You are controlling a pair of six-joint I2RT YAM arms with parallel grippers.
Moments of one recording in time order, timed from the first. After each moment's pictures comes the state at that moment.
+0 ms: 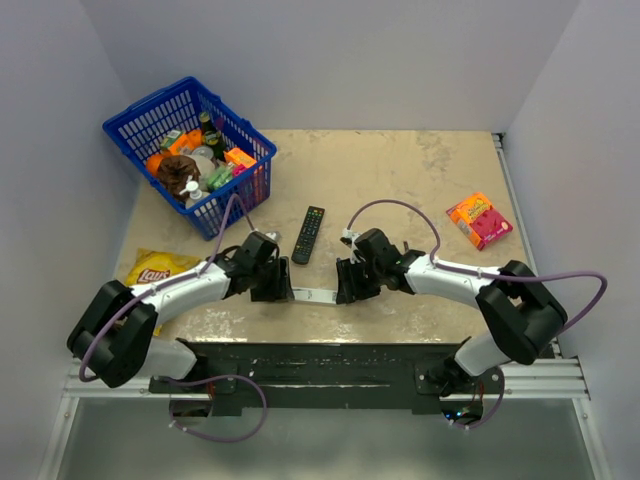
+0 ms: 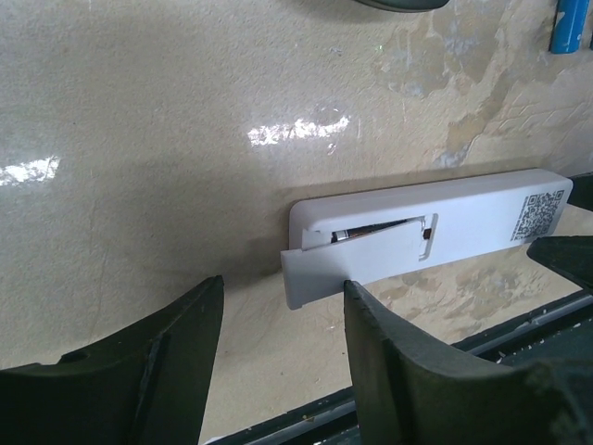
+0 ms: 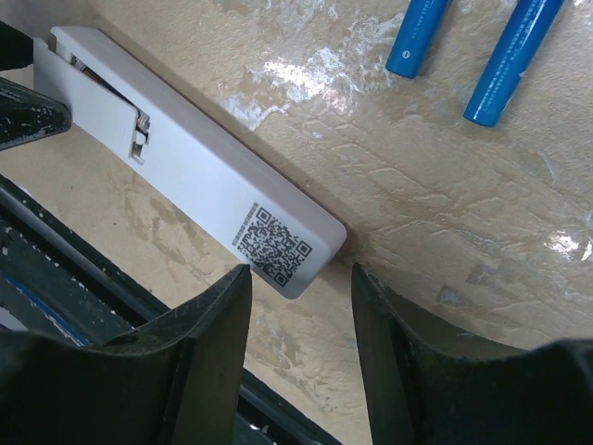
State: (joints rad) left arm -0.62 1.35 0.64 -0.35 0.11 -0.67; right arm 0.73 1.51 0.73 -0.22 -0.25 0.46
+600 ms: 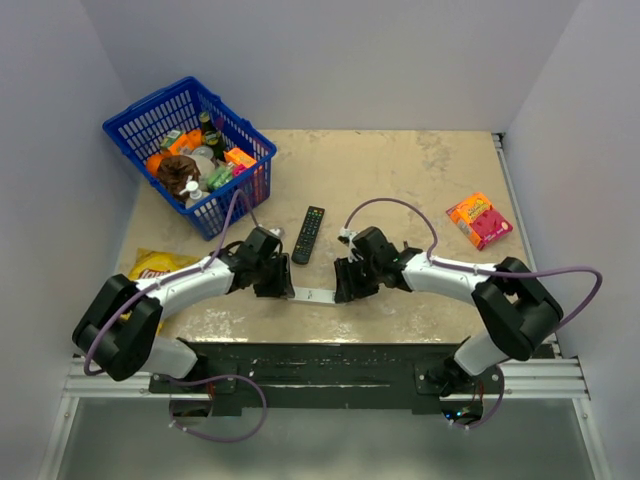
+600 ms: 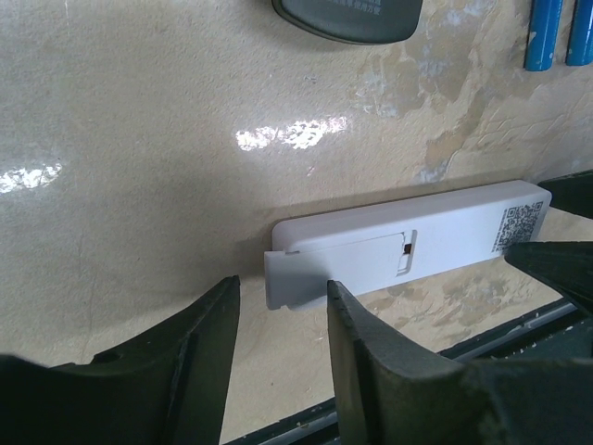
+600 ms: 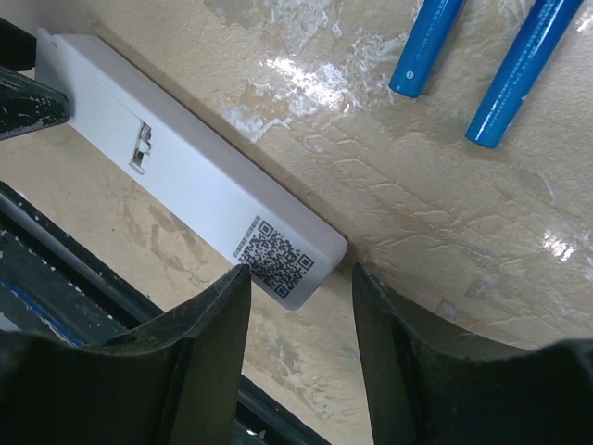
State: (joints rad) left arm -0.62 1.39 0.68 -0.35 0.12 -0.65; right arm 0.73 1.53 0.76 -0.23 -0.25 0.44
